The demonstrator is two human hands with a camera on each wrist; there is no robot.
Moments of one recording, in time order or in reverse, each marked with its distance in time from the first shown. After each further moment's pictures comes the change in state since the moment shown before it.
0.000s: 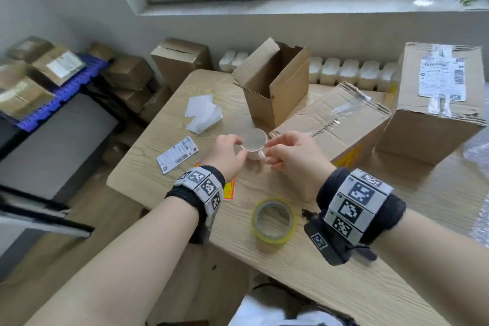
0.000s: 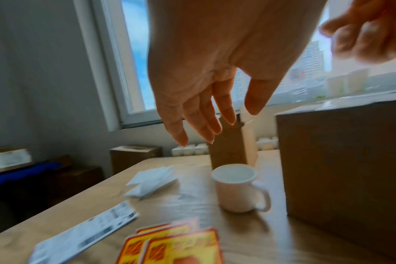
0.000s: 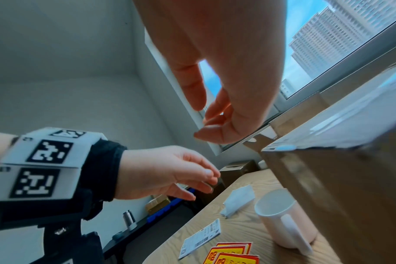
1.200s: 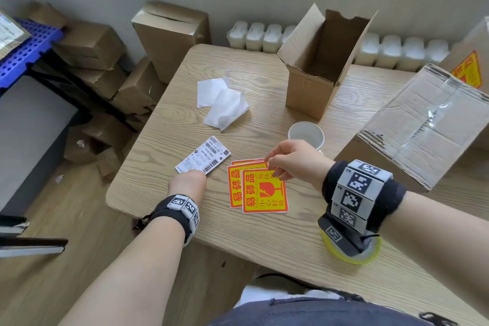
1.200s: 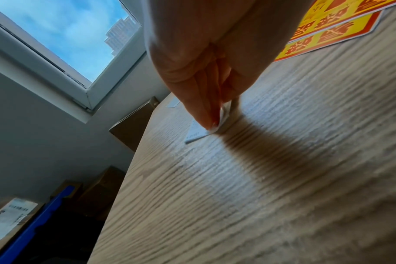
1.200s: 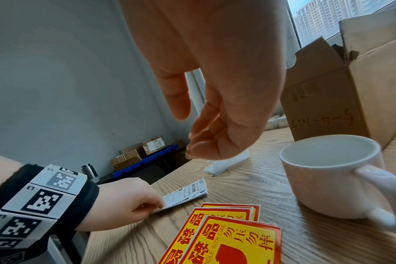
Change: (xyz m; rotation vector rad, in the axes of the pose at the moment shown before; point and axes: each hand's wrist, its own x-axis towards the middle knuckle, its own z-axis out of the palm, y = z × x) left_hand 0.074 -0.239 -0.005 0.756 -0.307 -0.020; right_hand 0.110 0.016 0.149 -0.389 -0.034 0.220
